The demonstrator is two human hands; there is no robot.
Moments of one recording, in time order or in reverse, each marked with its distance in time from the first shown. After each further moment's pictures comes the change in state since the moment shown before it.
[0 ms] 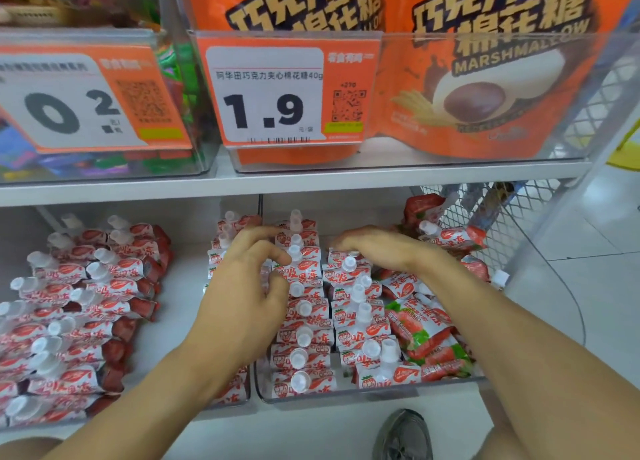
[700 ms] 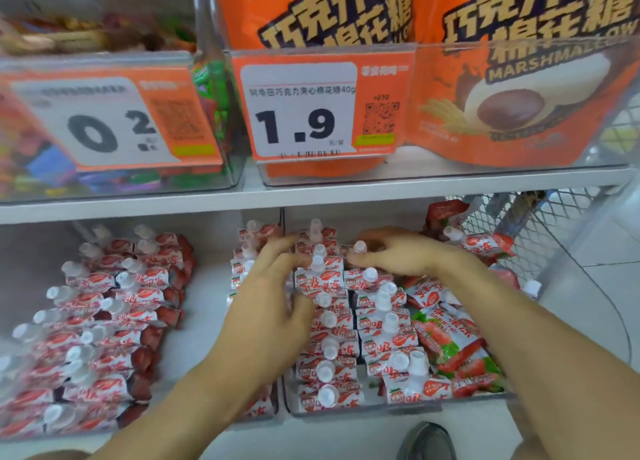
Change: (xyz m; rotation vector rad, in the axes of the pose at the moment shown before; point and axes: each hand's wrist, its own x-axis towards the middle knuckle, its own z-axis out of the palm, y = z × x) left_hand -0.003 -0.005 -0.002 -0.009 -0.047 0.053; right_hand 0.029 0.016 -0.001 -0.125 0.073 -0.102
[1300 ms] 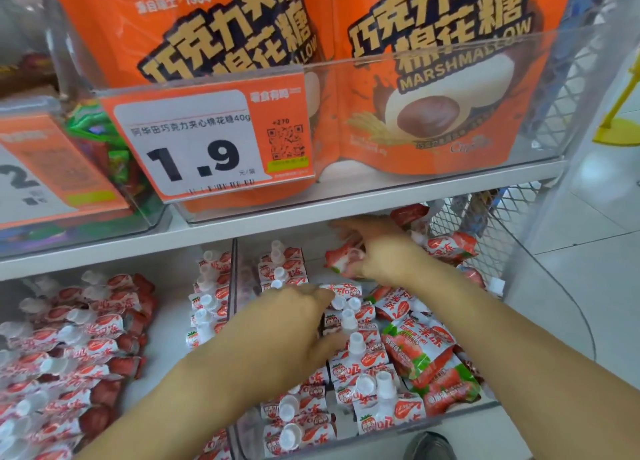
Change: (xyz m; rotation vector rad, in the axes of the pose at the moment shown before) left_hand 0.038 0.030 0.021 0.466 -0.441 0.331; right_hand -0.006 0.018 -0.009 -0.029 0.352 -0.077
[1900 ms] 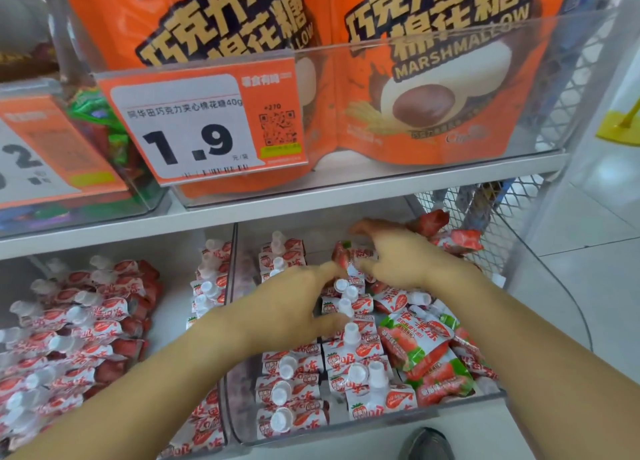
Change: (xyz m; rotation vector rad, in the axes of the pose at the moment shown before) left_hand 0.028 -0.012 0.017 -0.260 -0.124 0.020; right_hand -0.023 0.006 -0.011 -0.080 -0.111 0.031
